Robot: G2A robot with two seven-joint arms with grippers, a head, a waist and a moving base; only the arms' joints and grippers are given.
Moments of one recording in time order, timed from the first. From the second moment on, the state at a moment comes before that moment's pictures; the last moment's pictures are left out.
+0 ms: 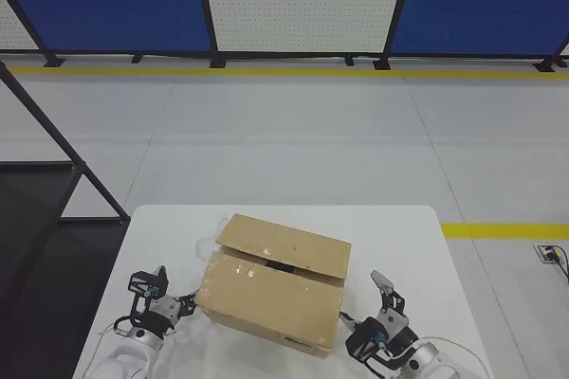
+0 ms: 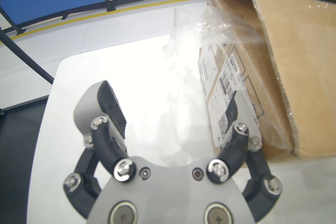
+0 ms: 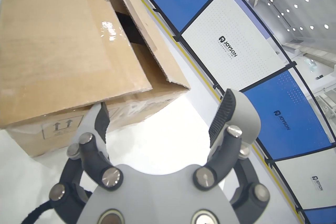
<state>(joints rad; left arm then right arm) 1.33 -1.17 -1.50 -1.57 1.29 -0.22 0.04 -1.44 -1.17 1.35 -1.91 -1.96 -0.26 -0.12</state>
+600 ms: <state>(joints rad) 1.30 -1.17 -1.47 -1.56 1.31 -0.23 0.03 -1.68 -1.13 1.52 -1.97 -1.95 -0.45 -0.33</state>
